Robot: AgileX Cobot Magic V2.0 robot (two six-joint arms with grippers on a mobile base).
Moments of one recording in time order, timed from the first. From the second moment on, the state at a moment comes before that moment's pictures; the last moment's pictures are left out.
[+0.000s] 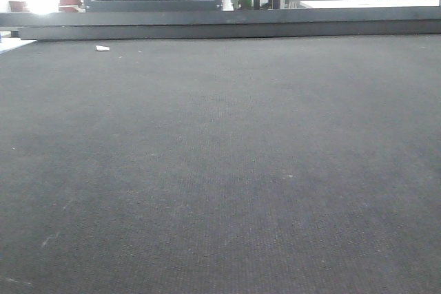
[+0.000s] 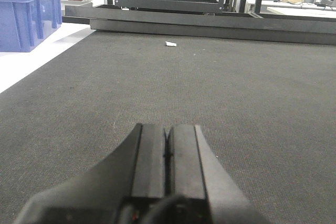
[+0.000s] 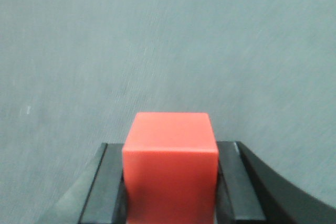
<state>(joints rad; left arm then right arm) -0.04 -0.02 0.03 -0.05 0.03 0.01 0.06 0.64 -0.44 0.22 0.43 -0.17</state>
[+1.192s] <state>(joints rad) -0.04 -0.02 0.03 -0.05 0.03 0.01 0.06 0.01 -0.22 0.02 0.20 0.09</state>
